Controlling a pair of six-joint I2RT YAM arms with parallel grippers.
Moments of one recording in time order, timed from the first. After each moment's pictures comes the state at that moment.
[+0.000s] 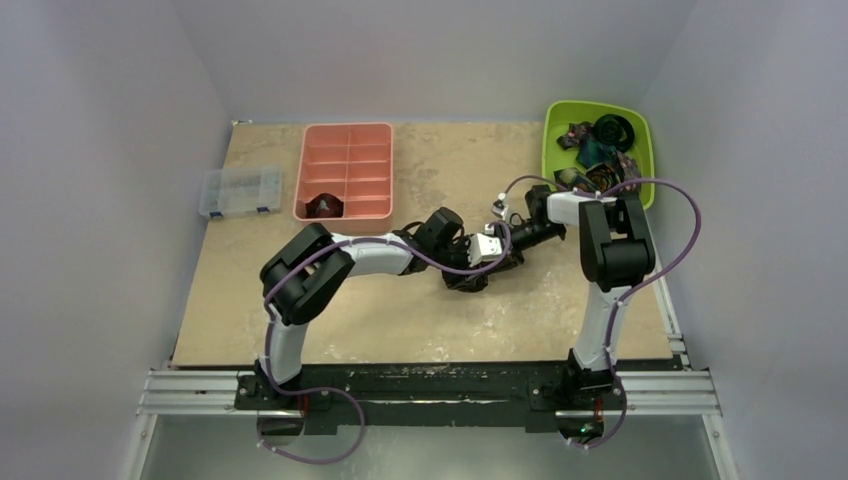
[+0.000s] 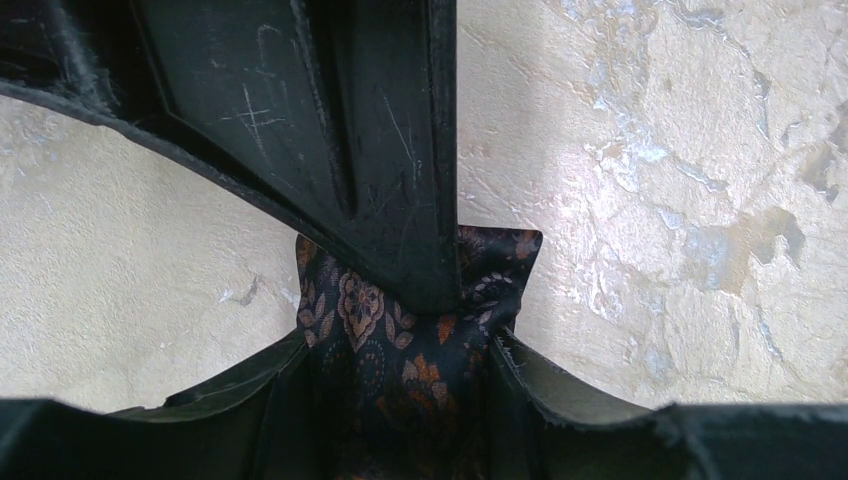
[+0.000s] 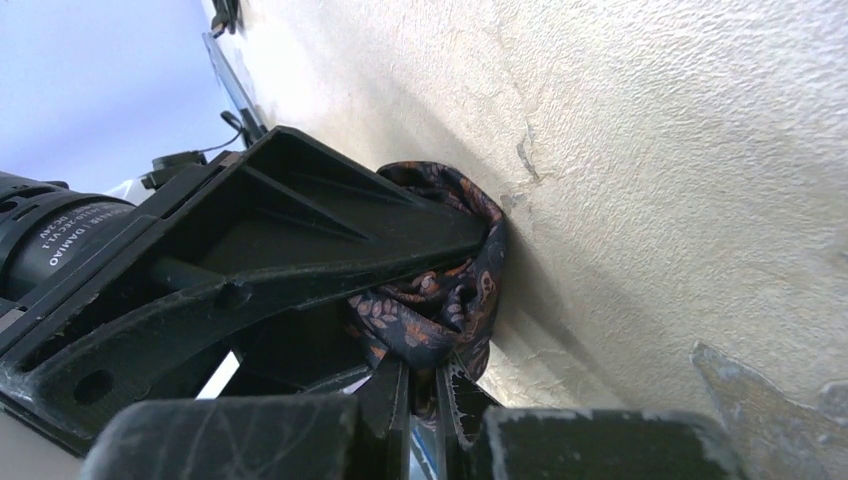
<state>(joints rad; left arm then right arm) -0.85 2.00 1.19 0.03 0.44 0.40 0.13 2.02 1.18 -0.80 -1.01 -0.07</state>
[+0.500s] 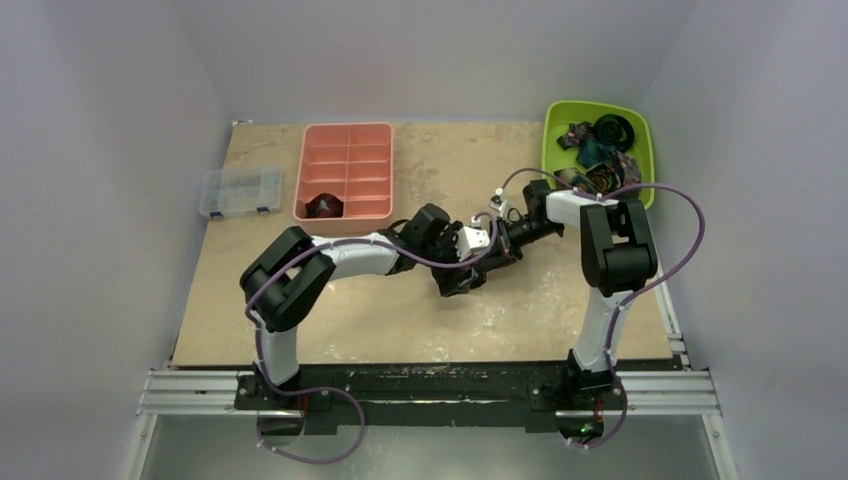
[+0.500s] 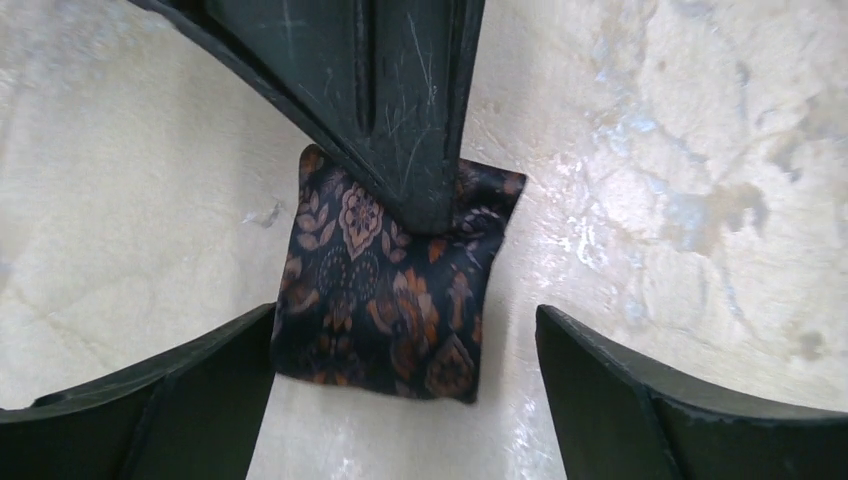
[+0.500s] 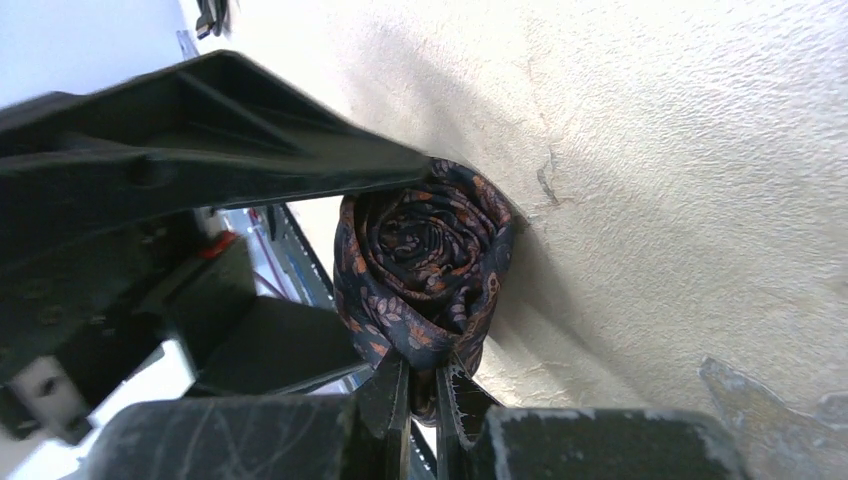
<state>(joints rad) -0.82 1.92 1.12 0.02 0.44 0.34 0.15 1.99 1.19 -0.78 -0.98 -0.08</state>
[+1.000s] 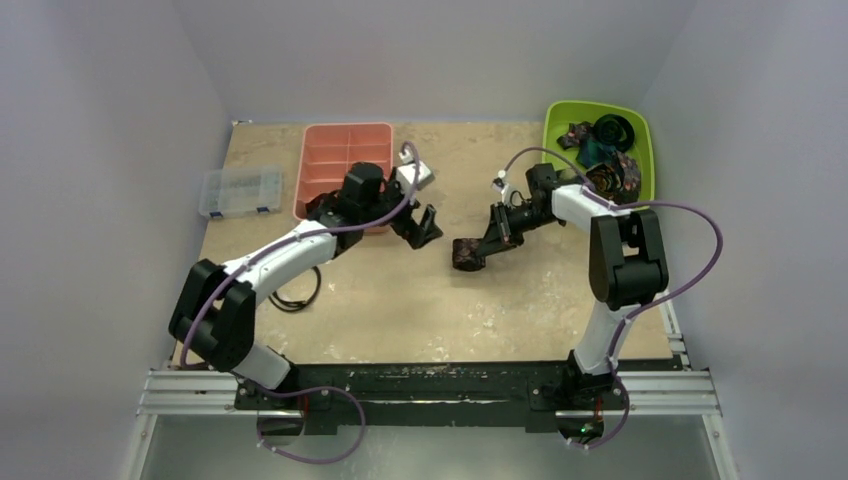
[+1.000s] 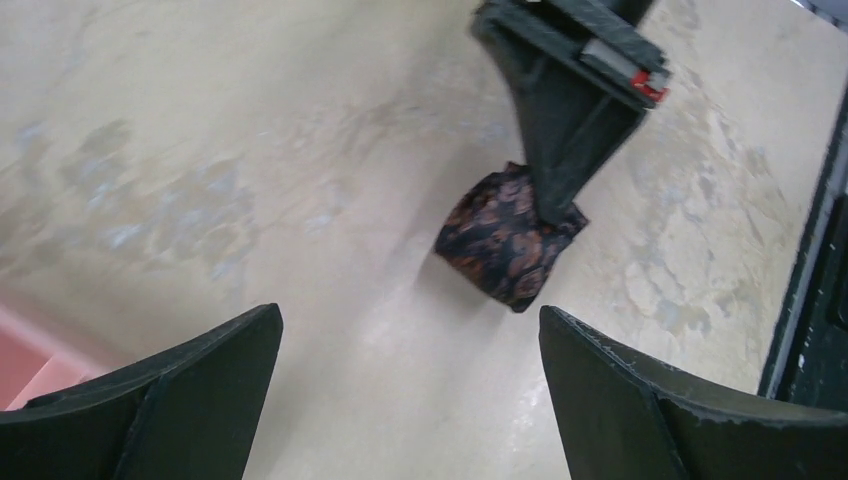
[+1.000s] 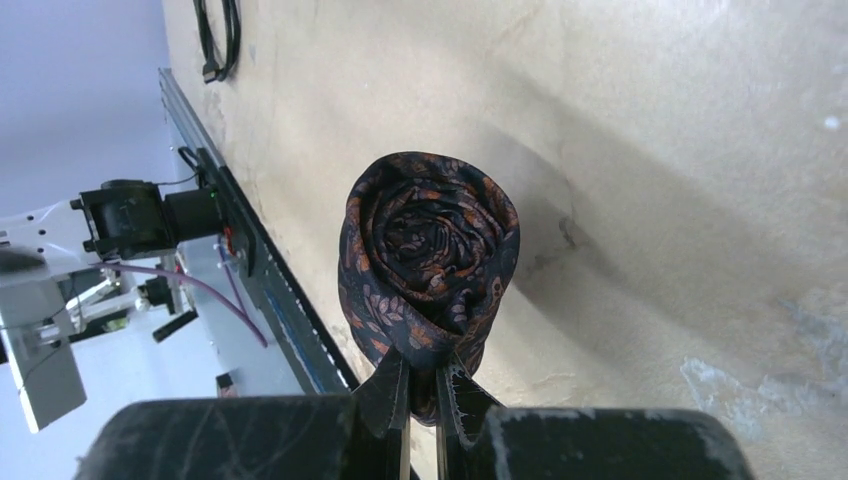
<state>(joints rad) -0.61 1.55 1.05 0.05 0.46 0.09 0.16 1.87 1.21 -0.71 -0.92 -0.03</state>
